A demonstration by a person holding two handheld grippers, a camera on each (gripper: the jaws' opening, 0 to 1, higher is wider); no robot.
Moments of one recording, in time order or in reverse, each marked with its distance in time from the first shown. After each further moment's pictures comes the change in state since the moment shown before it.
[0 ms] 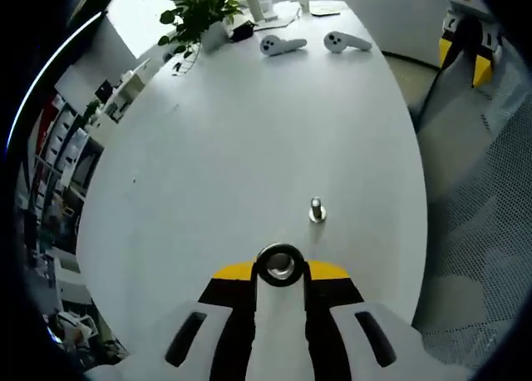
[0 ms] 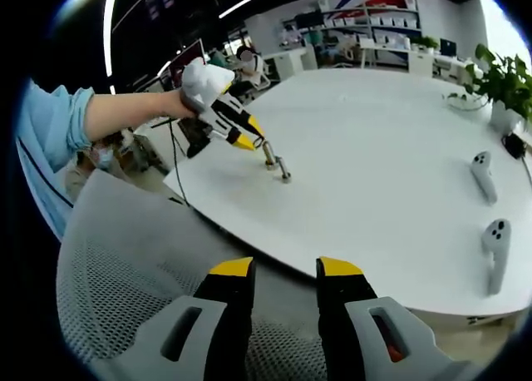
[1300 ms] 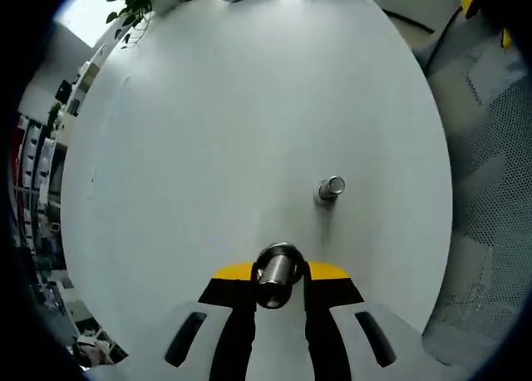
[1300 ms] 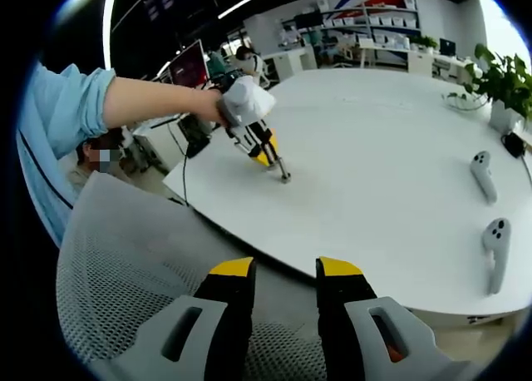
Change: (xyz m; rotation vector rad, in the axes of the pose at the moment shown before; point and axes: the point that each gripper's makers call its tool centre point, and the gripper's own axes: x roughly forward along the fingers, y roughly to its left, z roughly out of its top) left arm 0.070 0.003 -0.024 0.116 0.260 -0.136; right arm 0.001 0.000 0.000 0.001 0.002 0.001
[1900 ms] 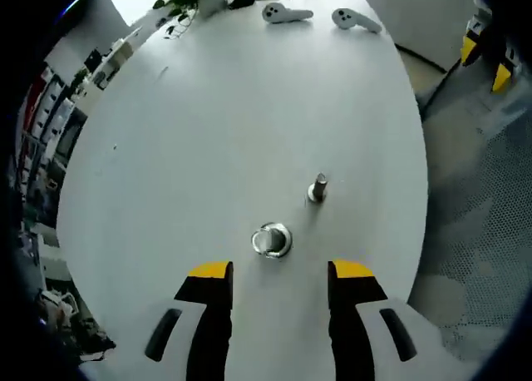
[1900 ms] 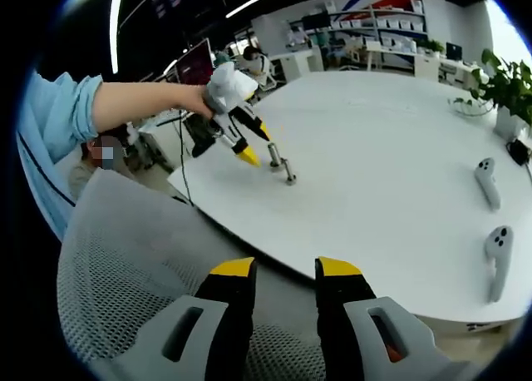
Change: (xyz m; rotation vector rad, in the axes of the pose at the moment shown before) left arm -0.068 -0.016 -0.012 -0.291 -0.219 0.023; right arm 0.000 0.005 0.004 -0.029 -0.019 0.023
